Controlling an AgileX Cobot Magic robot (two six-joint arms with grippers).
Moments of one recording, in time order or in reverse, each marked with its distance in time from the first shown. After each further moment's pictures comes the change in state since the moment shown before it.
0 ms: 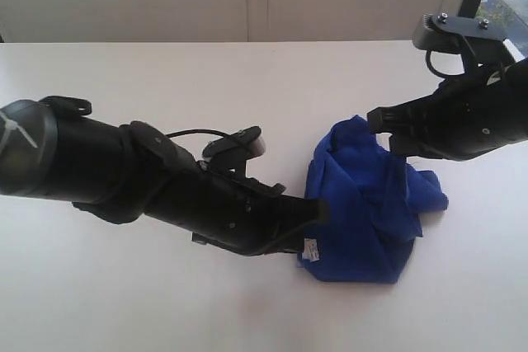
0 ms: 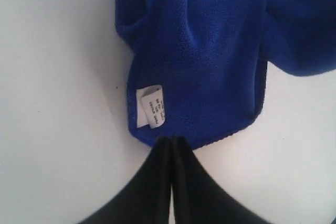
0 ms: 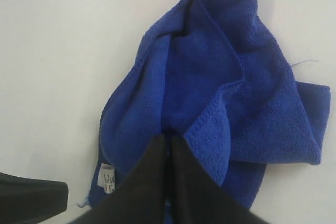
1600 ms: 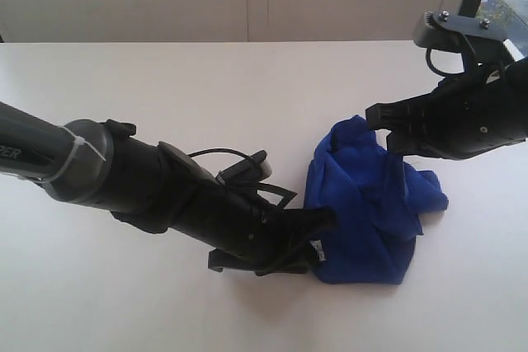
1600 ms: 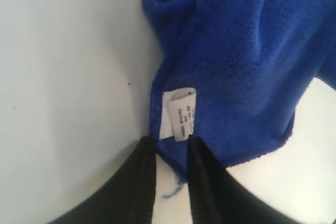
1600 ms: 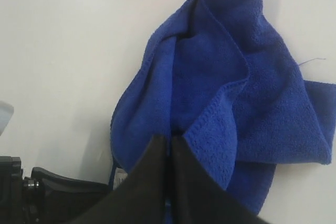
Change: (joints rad) left arm -0.001 0.146 -0.051 -0.156 0.062 0.001; right arm 0.000 0.000 0.000 0.033 0.000 0.000
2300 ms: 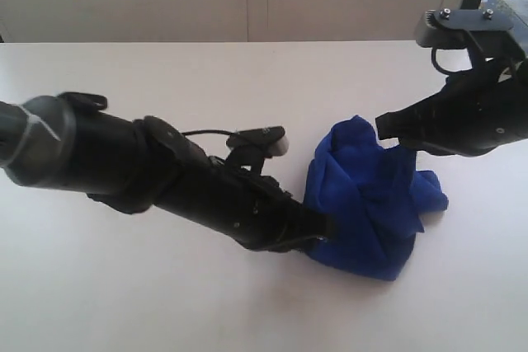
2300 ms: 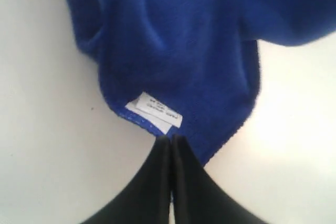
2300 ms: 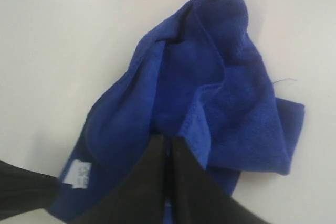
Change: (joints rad) left arm 0.007 -0.121 0.000 0.190 -0.008 0.213; right arm 0.000 -0.050 0.002 -0.094 0.002 -0.059
